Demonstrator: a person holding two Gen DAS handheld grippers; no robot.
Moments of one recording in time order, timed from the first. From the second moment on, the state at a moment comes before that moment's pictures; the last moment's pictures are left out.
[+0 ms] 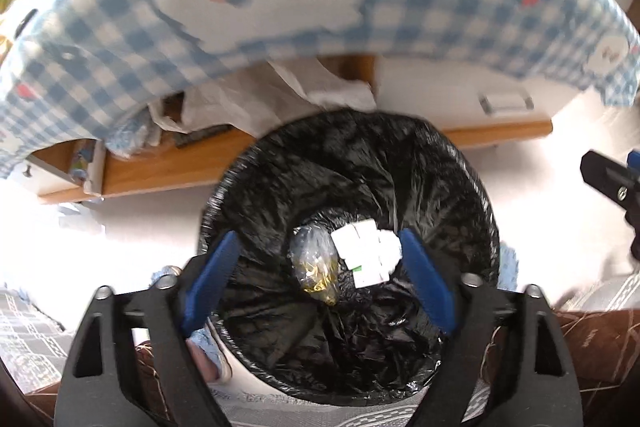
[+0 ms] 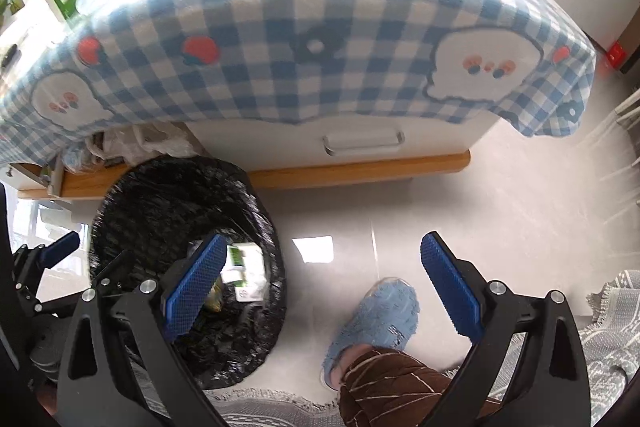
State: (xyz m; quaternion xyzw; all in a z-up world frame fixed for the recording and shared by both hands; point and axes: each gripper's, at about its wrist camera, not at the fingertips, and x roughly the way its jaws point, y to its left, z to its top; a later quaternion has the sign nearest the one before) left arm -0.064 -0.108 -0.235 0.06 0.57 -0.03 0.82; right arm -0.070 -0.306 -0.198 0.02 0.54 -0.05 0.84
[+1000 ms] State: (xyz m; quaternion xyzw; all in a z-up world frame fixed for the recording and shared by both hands) left arm 0.009 -0.060 -0.094 -0.01 0.49 -0.01 0.87; right arm -0.006 -0.283 -0.084 0.01 0.43 0.00 0.90
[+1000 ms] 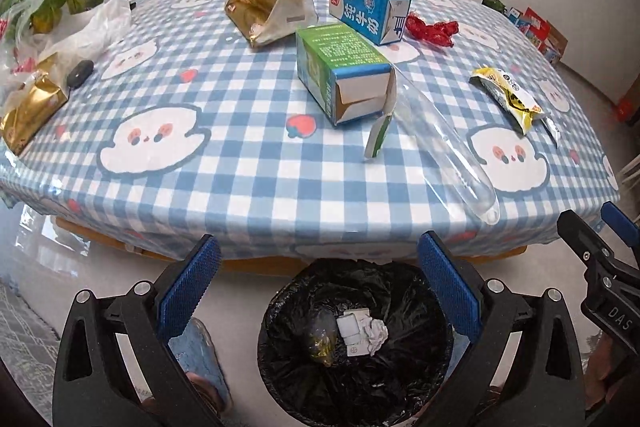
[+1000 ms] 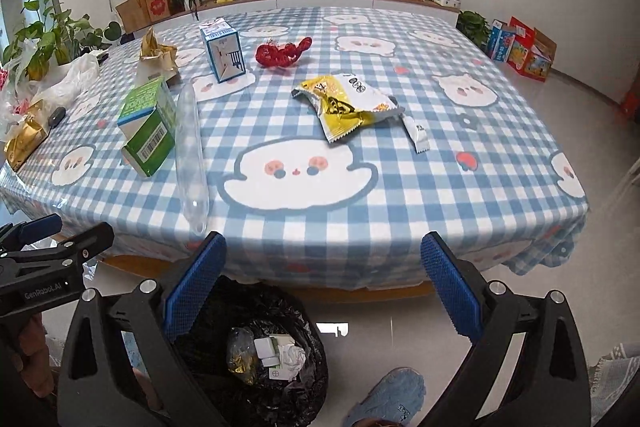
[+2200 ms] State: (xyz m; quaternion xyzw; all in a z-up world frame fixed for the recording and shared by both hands) left arm 0.159 -0.064 -0.087 -0.02 0.52 0.01 0.85; right arm 0.168 -0.307 -0.113 0.01 0.48 -0.02 0.88
